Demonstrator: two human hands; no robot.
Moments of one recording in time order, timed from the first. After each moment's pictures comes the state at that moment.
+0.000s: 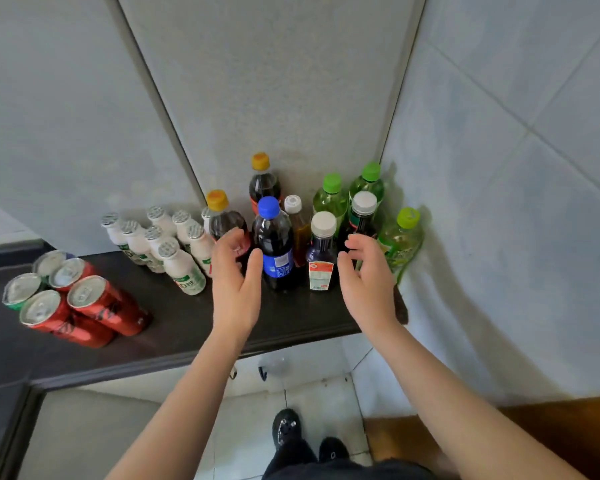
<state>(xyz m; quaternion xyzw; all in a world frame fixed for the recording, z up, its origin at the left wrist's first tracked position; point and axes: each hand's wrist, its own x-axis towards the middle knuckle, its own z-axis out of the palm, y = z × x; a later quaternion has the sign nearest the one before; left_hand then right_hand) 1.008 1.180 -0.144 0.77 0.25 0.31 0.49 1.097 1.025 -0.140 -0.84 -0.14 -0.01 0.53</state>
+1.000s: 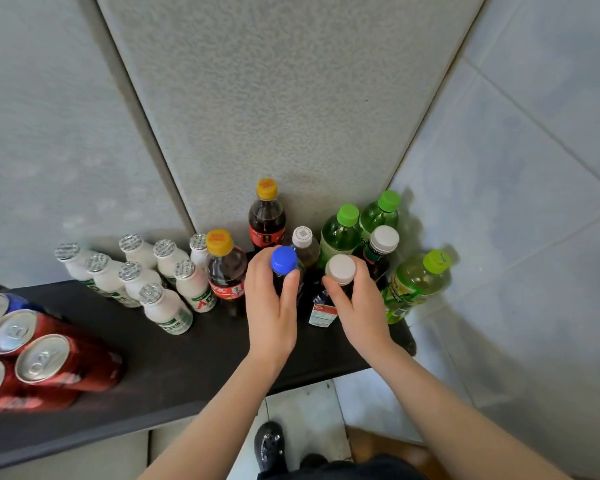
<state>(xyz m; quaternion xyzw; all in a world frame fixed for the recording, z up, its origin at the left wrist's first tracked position) 1.070 1.191 -0.153 0.77 0.19 0.32 0.52 1.136 1.069 -0.166 -0.86 -0.19 0.03 0.47</state>
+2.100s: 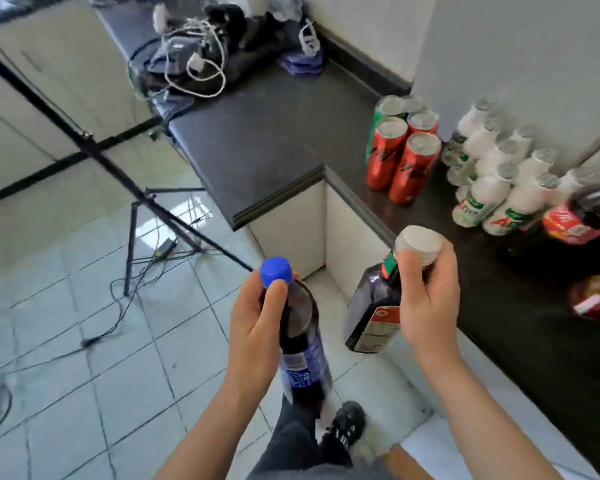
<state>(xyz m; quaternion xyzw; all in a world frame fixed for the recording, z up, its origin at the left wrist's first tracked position) 0.728 1.066 -0.132 0.41 0.61 0.53 0.43 0.906 1.109 -0.153 -0.55 -0.51 0.34 0.56</state>
